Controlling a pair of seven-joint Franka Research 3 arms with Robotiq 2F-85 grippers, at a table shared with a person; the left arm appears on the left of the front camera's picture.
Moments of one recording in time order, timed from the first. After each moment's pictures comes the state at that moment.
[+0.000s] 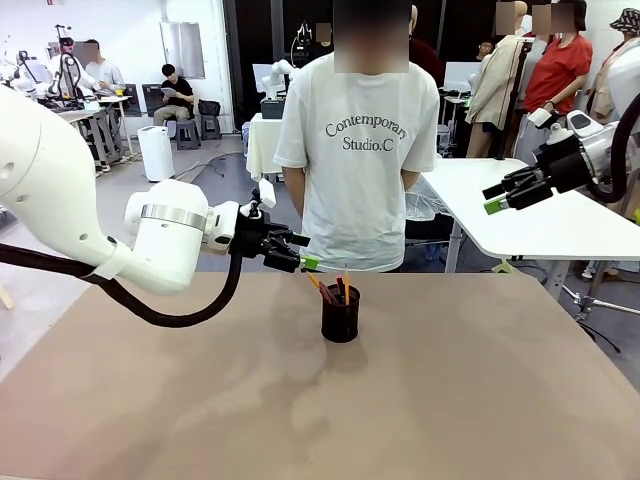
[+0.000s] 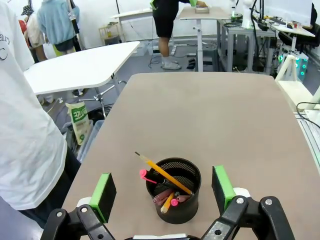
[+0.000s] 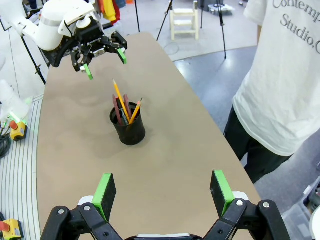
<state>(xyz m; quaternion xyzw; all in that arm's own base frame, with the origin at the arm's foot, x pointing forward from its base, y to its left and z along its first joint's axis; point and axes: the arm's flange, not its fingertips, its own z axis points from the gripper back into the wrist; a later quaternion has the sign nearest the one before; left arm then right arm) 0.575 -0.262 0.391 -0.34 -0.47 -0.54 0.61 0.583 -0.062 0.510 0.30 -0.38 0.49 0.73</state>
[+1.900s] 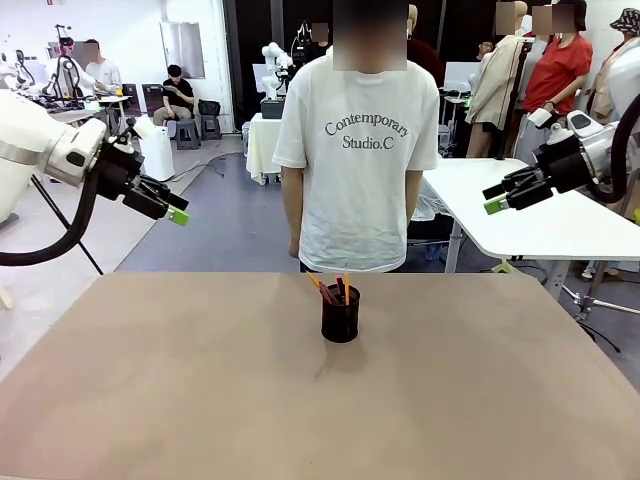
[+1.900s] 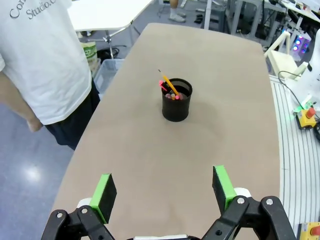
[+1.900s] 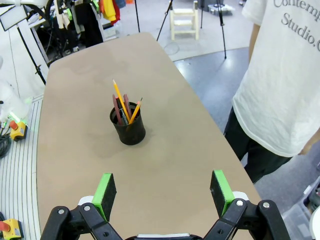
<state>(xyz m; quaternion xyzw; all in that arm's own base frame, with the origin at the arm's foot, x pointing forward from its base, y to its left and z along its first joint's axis) 0.536 -0.053 0.530 -0.28 -0.37 -0.53 0.71 0.583 -0.062 0.510 0.30 -0.38 0.48 0.73</state>
